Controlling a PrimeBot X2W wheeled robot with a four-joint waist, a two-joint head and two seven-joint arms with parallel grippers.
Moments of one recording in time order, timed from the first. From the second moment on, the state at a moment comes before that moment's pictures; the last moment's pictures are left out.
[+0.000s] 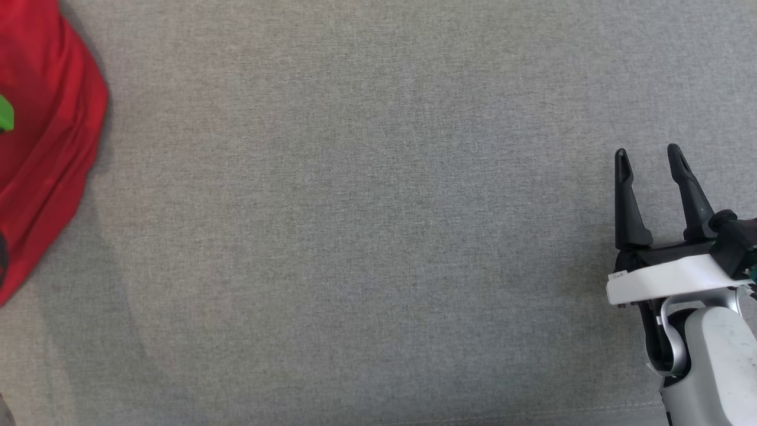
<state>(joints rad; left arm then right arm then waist) -0.97 0.42 -0.02 0.77 -0.40 -0.10 0.07 -0.22 -0.13 -0.04 0.06 0.19 0.13 -0.24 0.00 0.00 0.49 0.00</state>
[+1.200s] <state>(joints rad) -1.08 0.45 -0.19 0.78 -0.38 -0.13 -0.09 -0.21 -0.09 0.00 0.16 0.21 0.13 -0.26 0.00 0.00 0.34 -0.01</state>
